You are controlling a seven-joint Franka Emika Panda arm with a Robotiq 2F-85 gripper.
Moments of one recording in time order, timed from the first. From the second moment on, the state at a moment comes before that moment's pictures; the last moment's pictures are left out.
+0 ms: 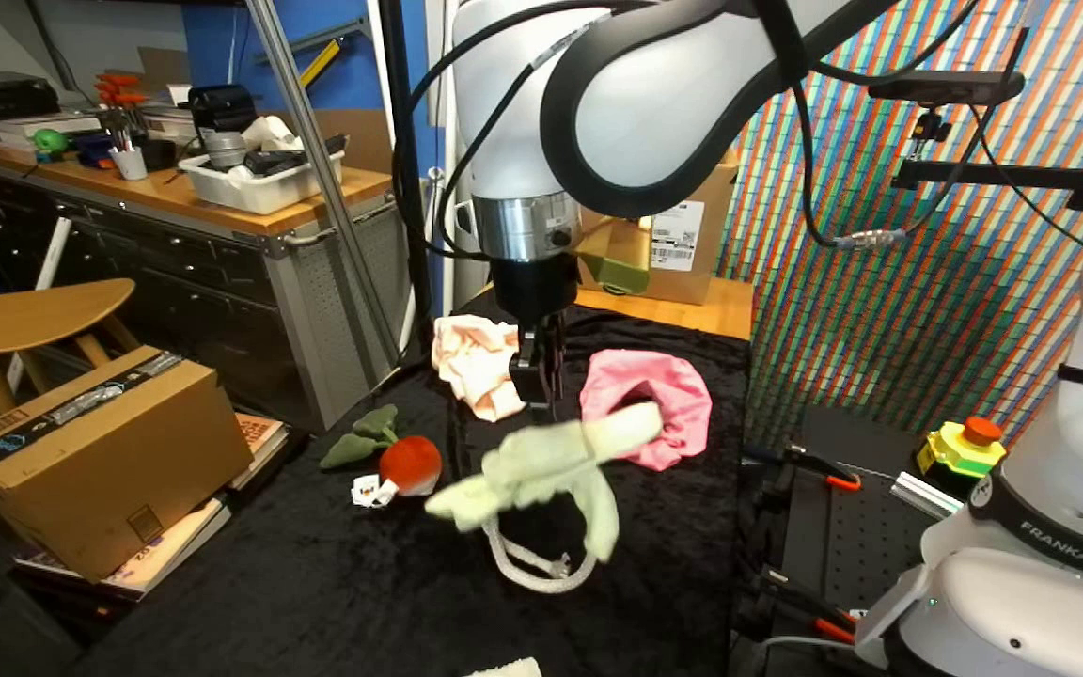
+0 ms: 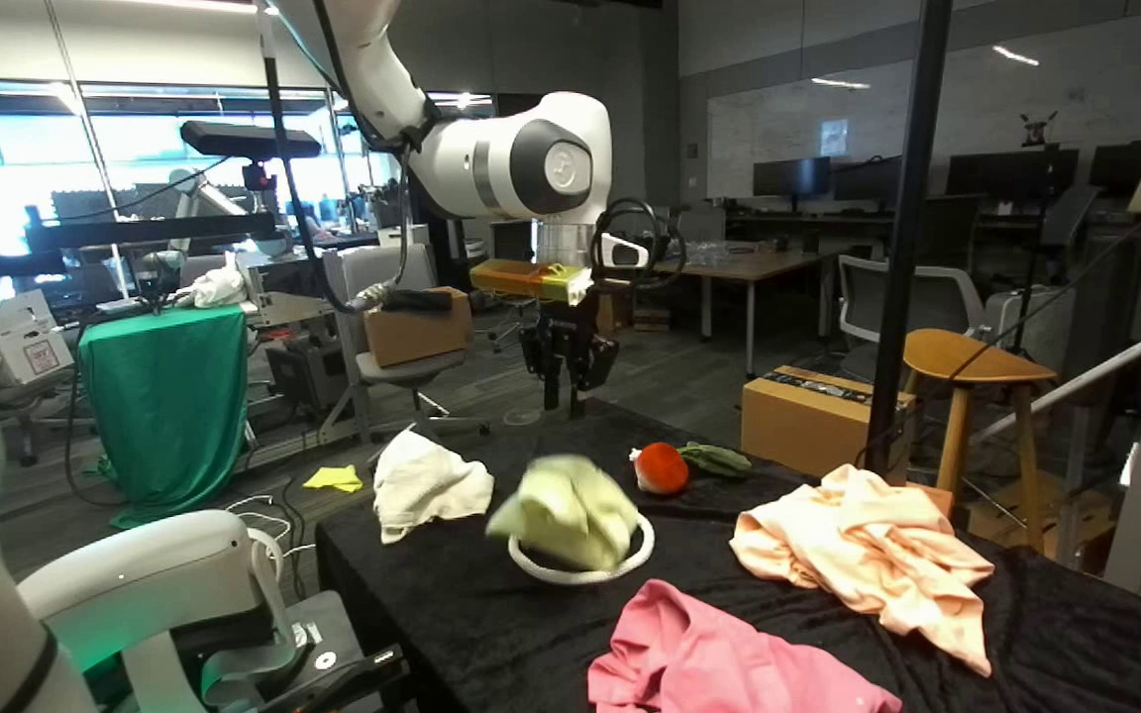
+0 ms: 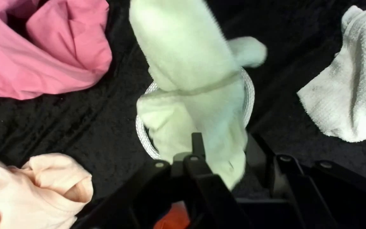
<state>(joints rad) 0.18 0.09 0.19 -2.18 0.01 2.15 0.02</state>
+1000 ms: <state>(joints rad) 0.08 0.23 0.07 -2.07 0.00 2.34 0.04</state>
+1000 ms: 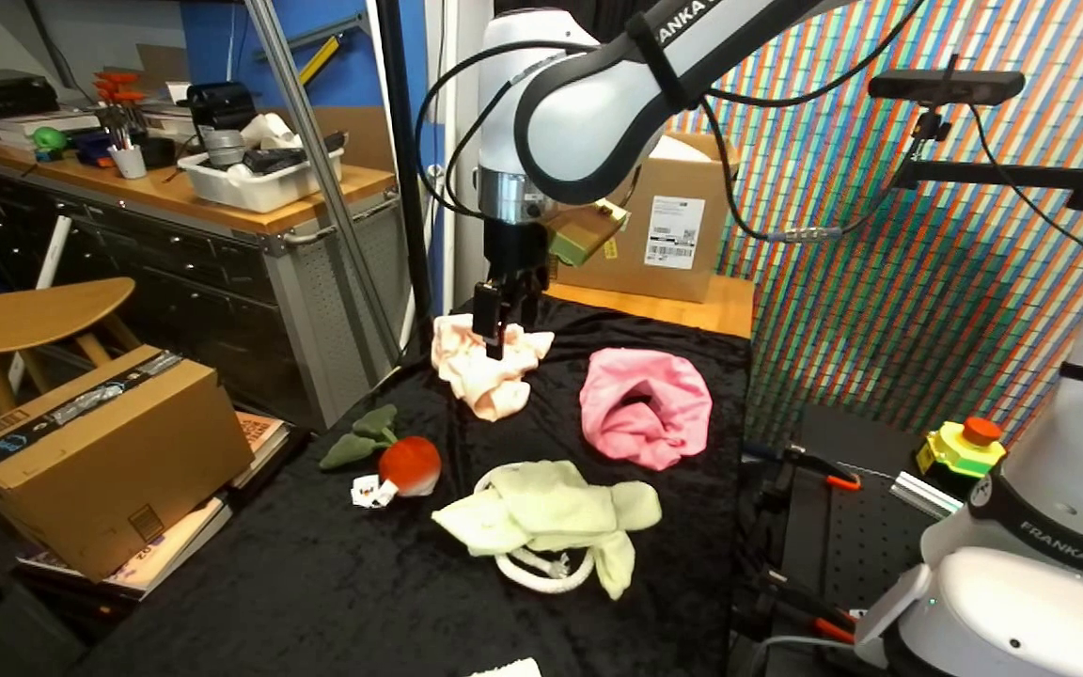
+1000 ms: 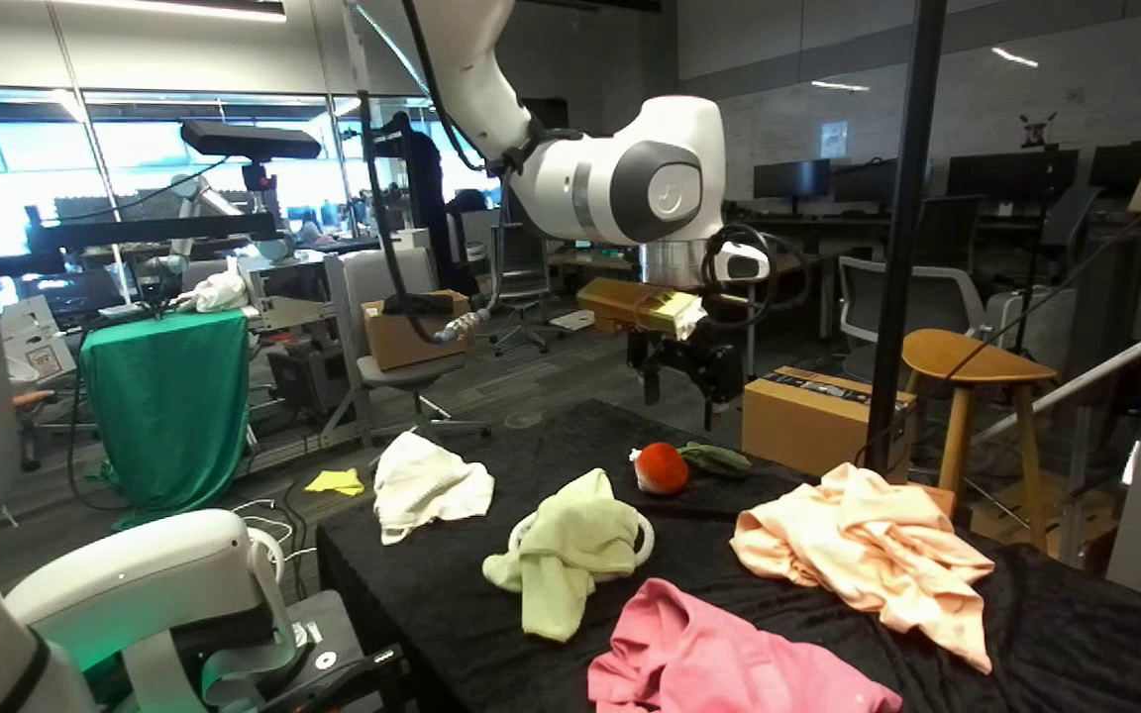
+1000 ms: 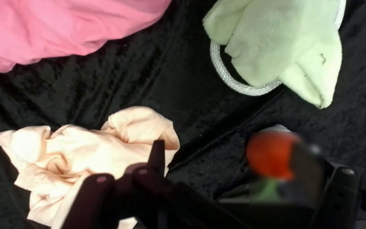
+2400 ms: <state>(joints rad) -0.02 0.82 -0.01 -1.38 -0.03 2.16 -0.03</state>
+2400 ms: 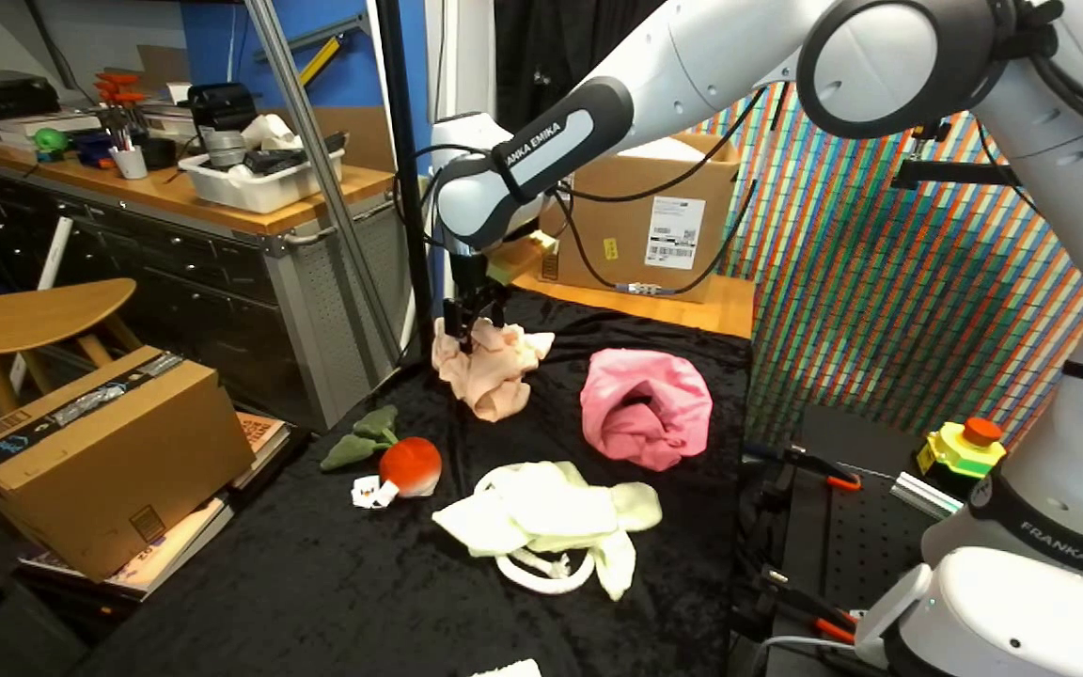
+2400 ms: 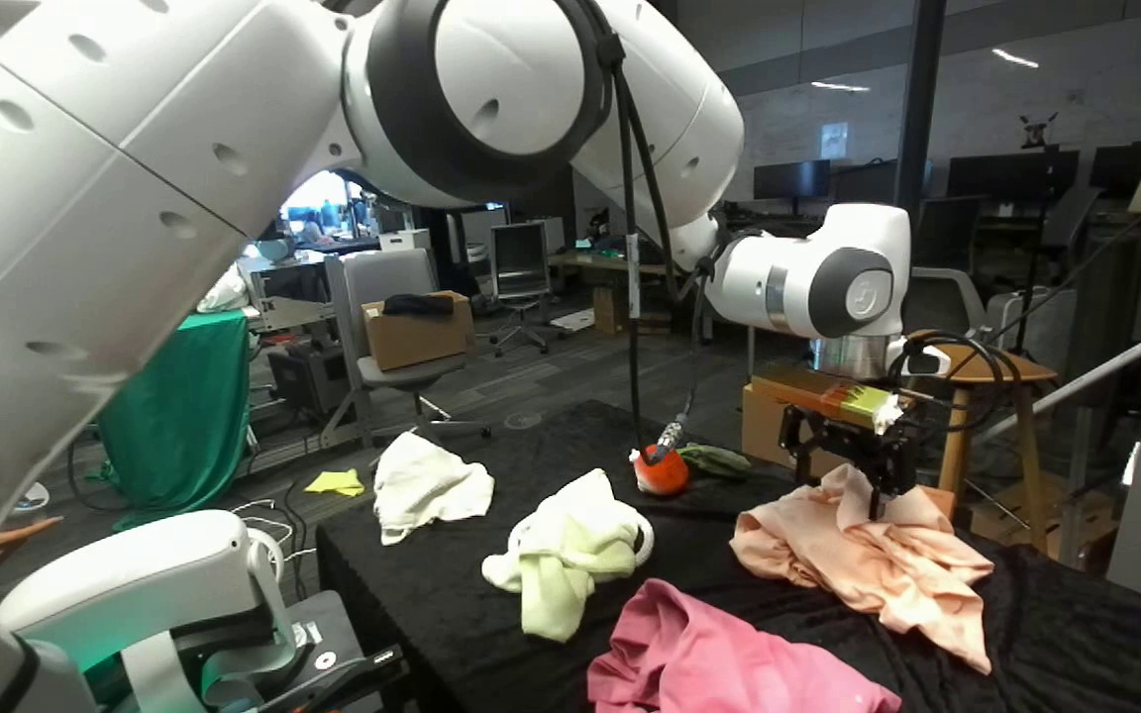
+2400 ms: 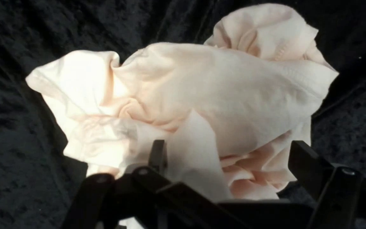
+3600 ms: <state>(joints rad) -0.04 0.96 0.00 -1.24 -0.03 2.11 -0.09</state>
